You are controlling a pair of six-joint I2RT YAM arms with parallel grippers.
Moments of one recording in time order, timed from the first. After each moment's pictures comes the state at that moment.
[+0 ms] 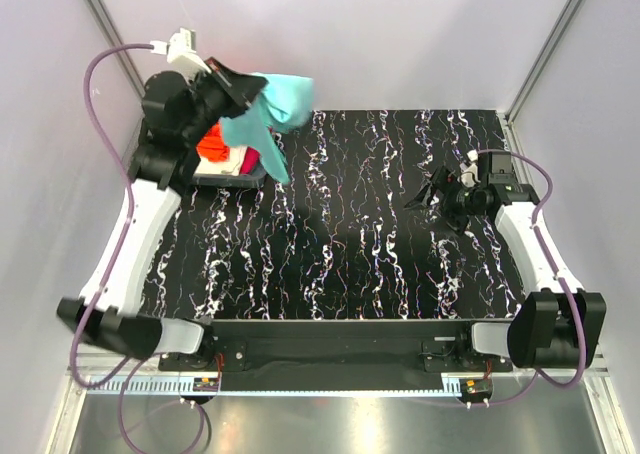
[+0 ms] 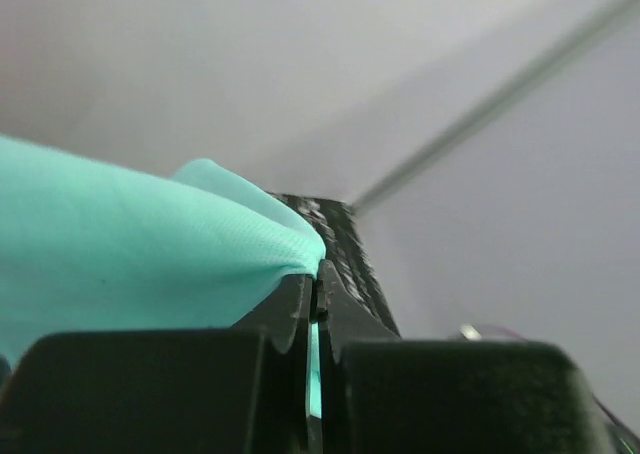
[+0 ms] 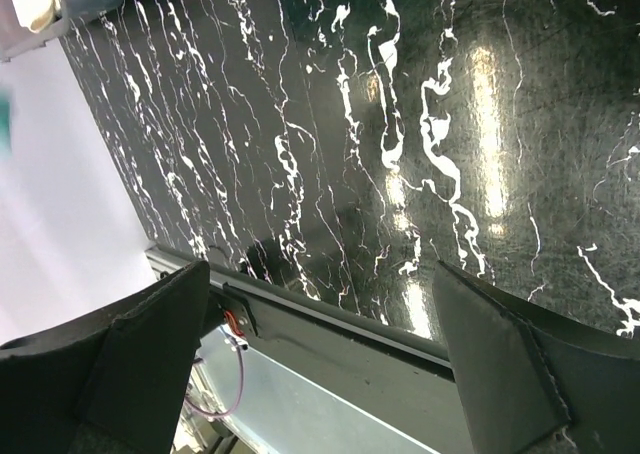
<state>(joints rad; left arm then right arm) -0.22 1.38 1.61 -0.21 0.22 -0.71 -0.02 1.29 1.05 -0.75 -0.57 0.55</state>
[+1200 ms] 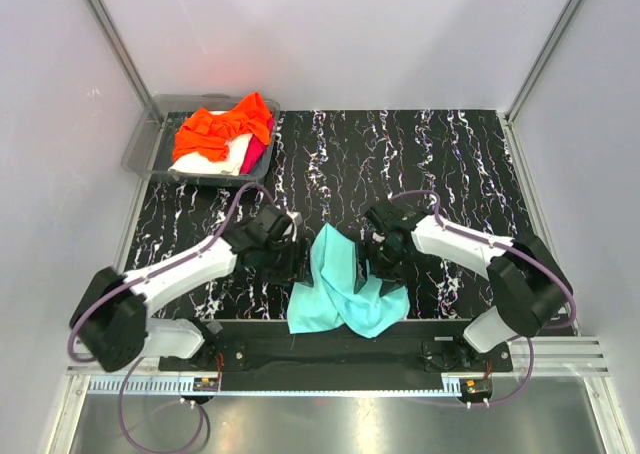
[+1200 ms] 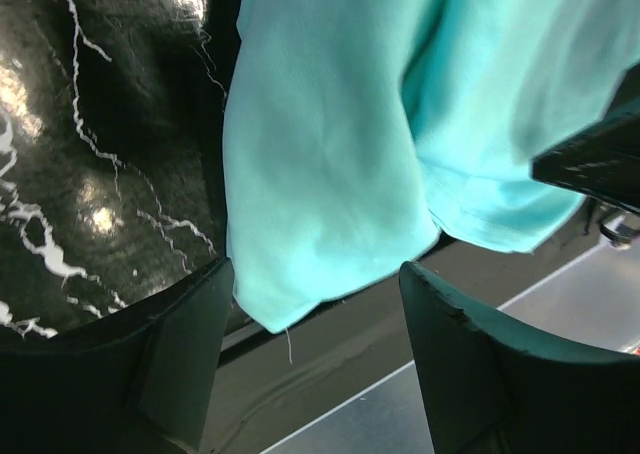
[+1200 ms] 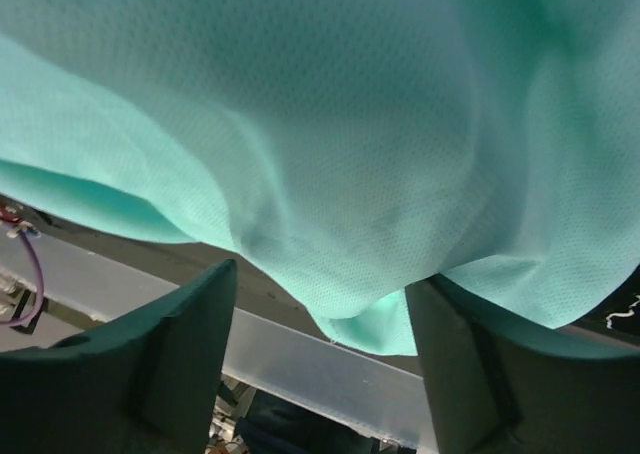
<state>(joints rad) -0.72 1.23 0.77 -0.61 0.26 -0.65 0.67 1.53 0.91 -0.76 -0.35 0.68</state>
